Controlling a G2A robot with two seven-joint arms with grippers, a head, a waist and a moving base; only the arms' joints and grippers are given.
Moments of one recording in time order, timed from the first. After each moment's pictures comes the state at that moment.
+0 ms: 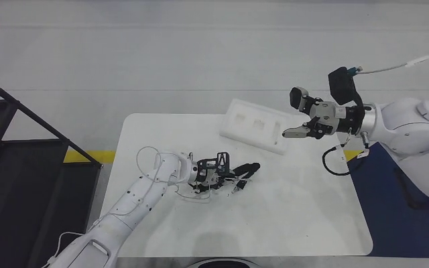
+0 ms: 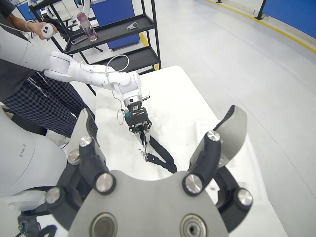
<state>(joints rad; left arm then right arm) 1.03 -1.17 -0.90 -1.24 1.53 -1.01 0.02 -0.58 -0.61 0.73 -1.63 -0.04 -0.83 0.46</state>
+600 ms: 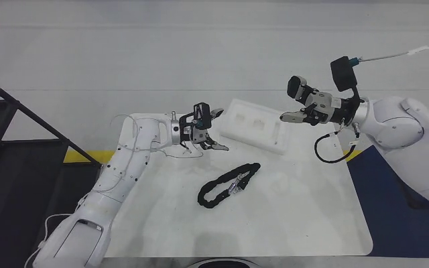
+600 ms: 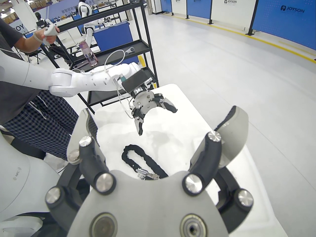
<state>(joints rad) 0.82 -1.13 -1.04 -1.23 1.55 -1.01 0.31 -0.54 -0.72 0.69 -1.46 -0.06 -0.90 0.36</state>
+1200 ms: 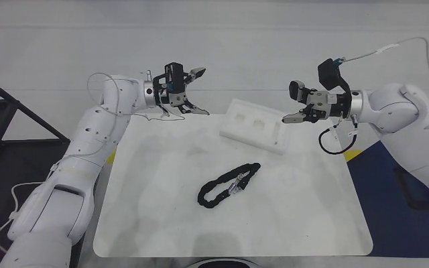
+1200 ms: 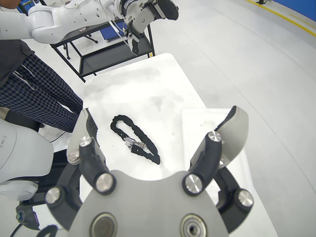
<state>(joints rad) 0.51 -1.05 -0.90 -1.00 1.78 -1.01 0.79 -0.42 -0.80 0.60 -1.23 -0.06 -1.01 0.55</state>
